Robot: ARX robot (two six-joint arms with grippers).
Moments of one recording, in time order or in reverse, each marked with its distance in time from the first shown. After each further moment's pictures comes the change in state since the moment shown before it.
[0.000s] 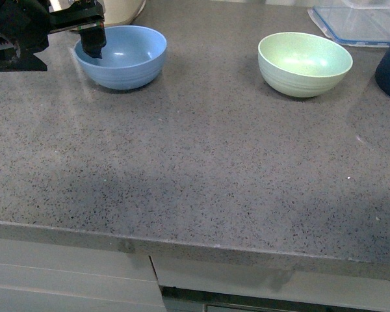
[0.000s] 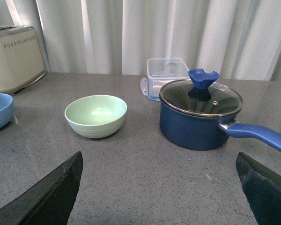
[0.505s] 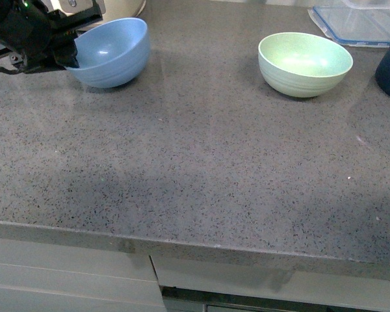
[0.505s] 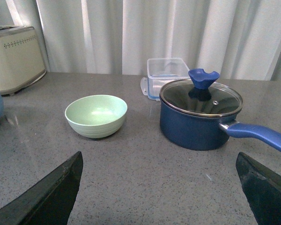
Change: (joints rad) left arm 0.001 -0.005 -0.047 0.085 0.026 -0.123; right arm 0.000 0.000 0.000 0.000 0.000 0.000
